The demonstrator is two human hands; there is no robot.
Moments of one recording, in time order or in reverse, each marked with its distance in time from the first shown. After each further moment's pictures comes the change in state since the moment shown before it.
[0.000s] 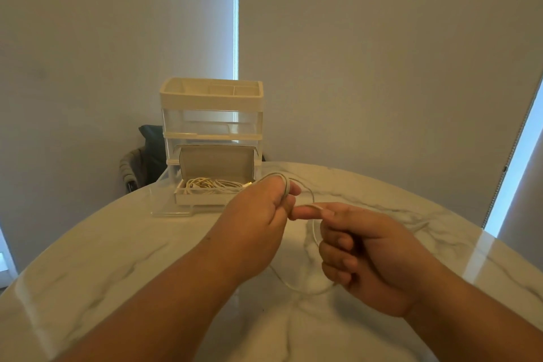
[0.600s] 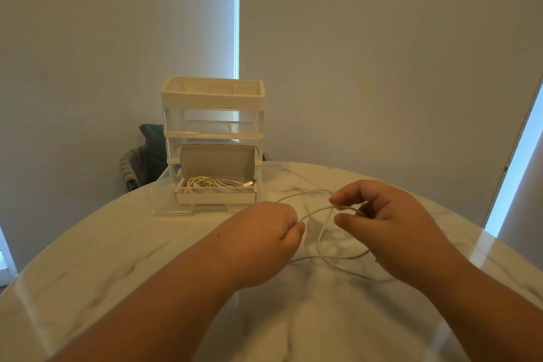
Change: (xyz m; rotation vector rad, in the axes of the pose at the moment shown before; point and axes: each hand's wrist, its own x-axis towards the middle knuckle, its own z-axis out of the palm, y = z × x) left_hand 0.000 0.003 0.000 0.321 -0.309 -0.021; right_hand 0.001 -0.013 -0.027 -1.022 0.443 -0.343
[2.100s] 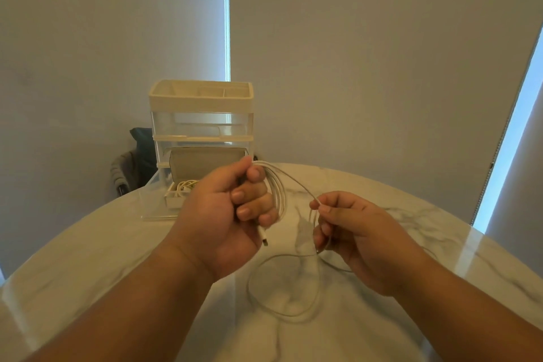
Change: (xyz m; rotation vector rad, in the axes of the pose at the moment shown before) left_hand -0.001 0.011 -0.026 -2.001 0.064 -0.076; right_hand 0.005 0.014 0.018 0.765 -0.205 0.226
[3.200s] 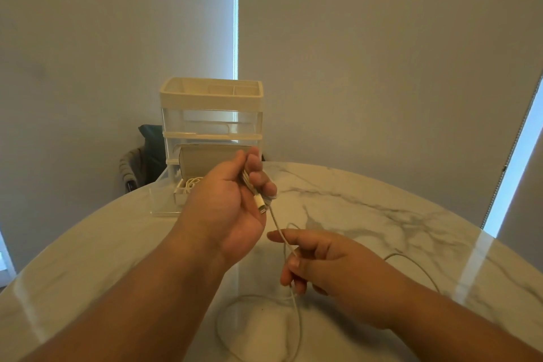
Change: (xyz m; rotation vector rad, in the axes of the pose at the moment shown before) left_hand 0.002 0.005 0.004 -0.079 0.297 0.148; right_hand -0.017 0.011 0.033 -0.487 -0.321 0.100
